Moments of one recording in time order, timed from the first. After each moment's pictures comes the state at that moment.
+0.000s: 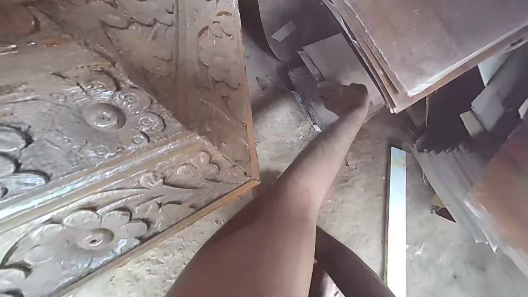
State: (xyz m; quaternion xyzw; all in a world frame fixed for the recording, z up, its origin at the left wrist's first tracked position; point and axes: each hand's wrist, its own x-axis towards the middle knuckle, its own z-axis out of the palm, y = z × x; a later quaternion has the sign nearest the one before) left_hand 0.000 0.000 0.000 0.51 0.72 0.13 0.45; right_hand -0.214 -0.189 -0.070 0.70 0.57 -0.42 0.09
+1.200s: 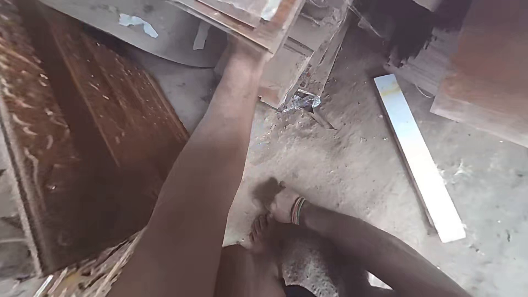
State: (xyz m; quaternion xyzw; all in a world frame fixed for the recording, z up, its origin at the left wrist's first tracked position) left_hand -0.025 0.028 0.011 0.39 0.07 0.38 0.84; right_hand -0.201 -0.210 -0.165 0.58 0.69 -0.43 0.04
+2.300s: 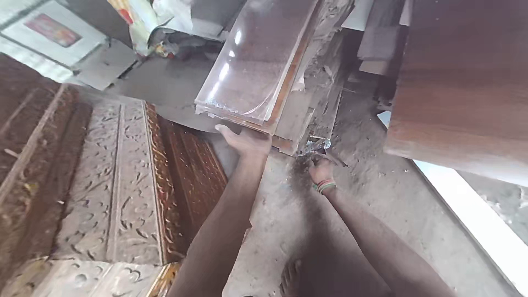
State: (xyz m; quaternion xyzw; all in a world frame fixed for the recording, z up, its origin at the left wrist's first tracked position) left_hand -0.072 -0.019 0.055 0.30 0.26 0.43 0.81; right_hand -0.032 -0.160 -0.122 0.84 0.15 -0.32 -0.42
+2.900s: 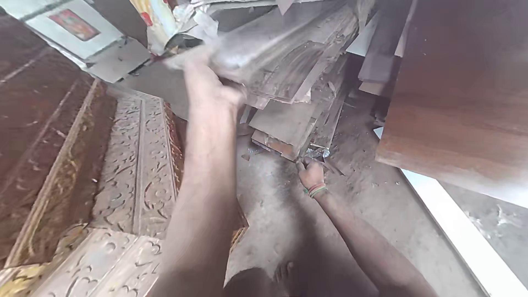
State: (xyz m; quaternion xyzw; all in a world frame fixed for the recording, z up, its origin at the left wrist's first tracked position) left_hand -0.065 -0.026 0.241 0.39 0.27 0.48 0.74; right_hand -0.047 -0.152 -0.069 0.82 0.23 -0.28 -0.44
